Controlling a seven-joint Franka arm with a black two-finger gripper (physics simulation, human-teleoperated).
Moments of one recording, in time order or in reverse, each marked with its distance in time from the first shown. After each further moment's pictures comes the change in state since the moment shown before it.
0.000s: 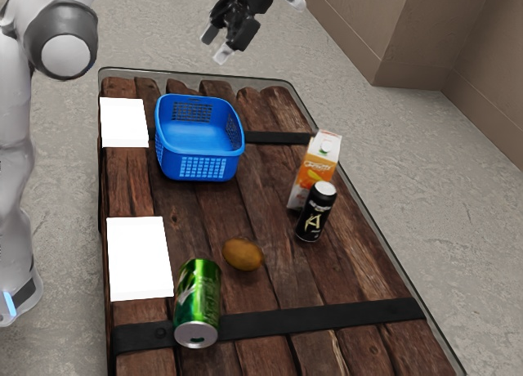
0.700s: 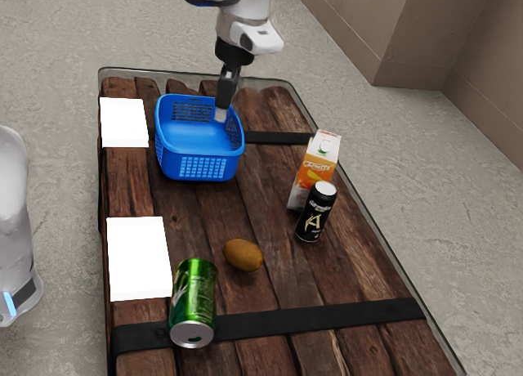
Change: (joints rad) arm 0.098 -0.465 -0.339 -0.736 0.027 0.700 0.264
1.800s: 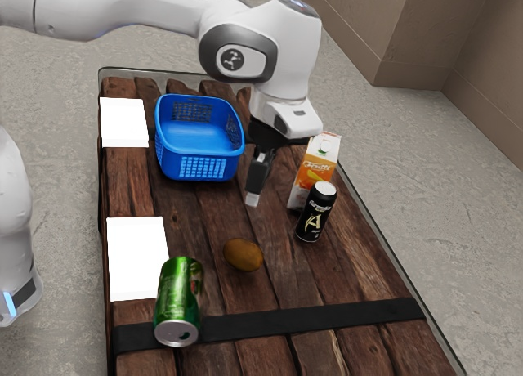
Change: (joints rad) arm 0.266 0.037 -0.552 -0.088 -0.217 0.191 -0.109
